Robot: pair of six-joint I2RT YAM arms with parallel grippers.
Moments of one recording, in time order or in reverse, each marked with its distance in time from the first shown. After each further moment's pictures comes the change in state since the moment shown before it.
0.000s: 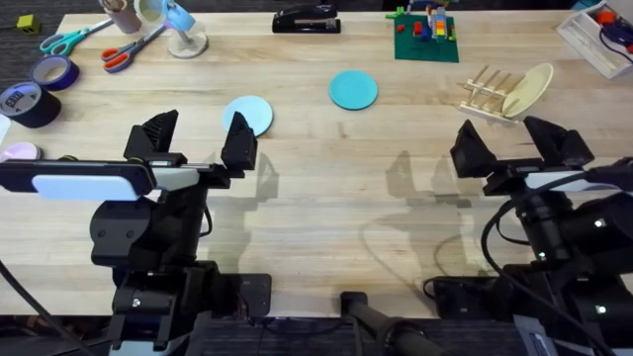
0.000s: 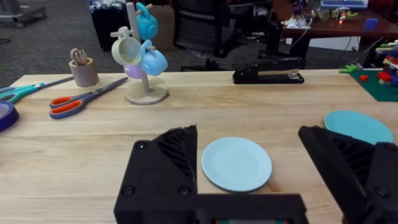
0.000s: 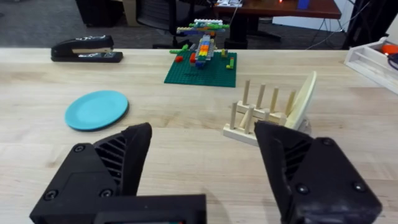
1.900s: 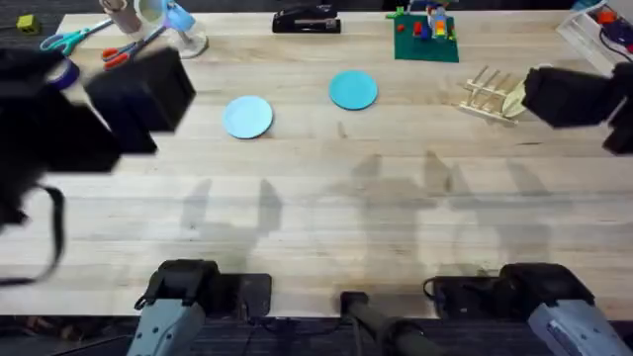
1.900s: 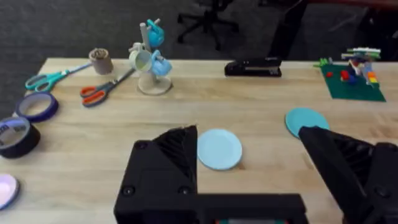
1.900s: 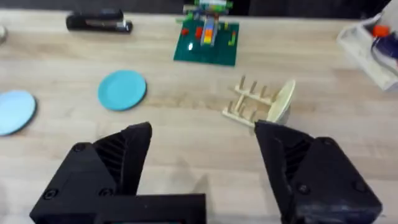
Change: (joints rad) left arm 0.000 0.492 1.092 -0.883 0.003 -0.032; right arm -0.005 0.600 0.962 -0.732 -0.018 -0.026
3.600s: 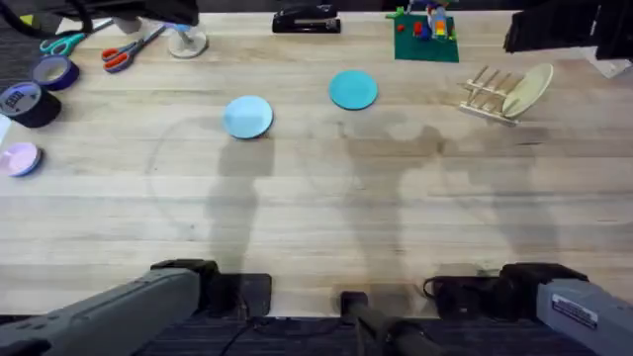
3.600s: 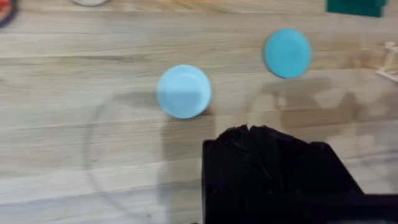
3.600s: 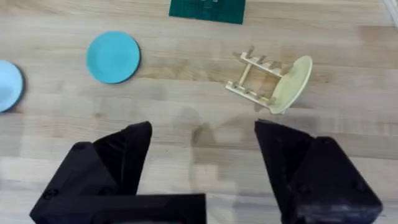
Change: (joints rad) left arm 0.000 0.821 0.623 -0.436 0.174 -0.028; right arm 0.000 0.533 0.422 -0.258 -0.006 0.000
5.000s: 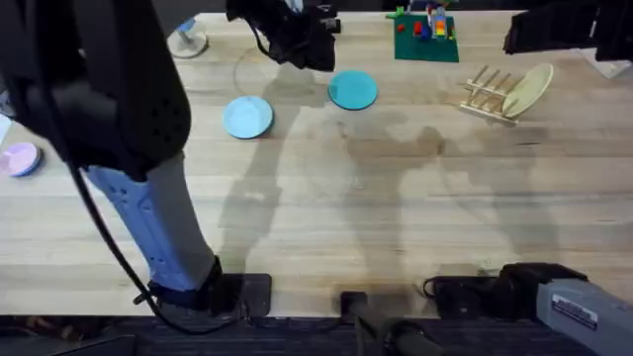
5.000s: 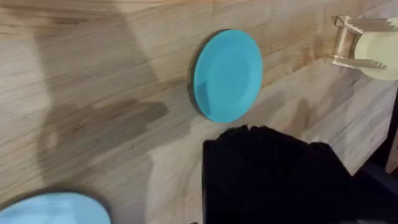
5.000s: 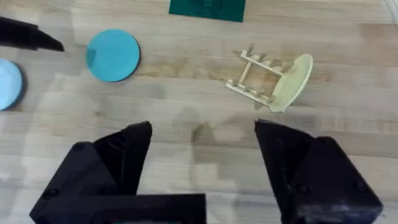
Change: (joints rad) left arm -0.201 0.756 0.008 0.449 0.434 -0.108; right arm 0.000 0.000 0.000 -0.007 0.000 0.000
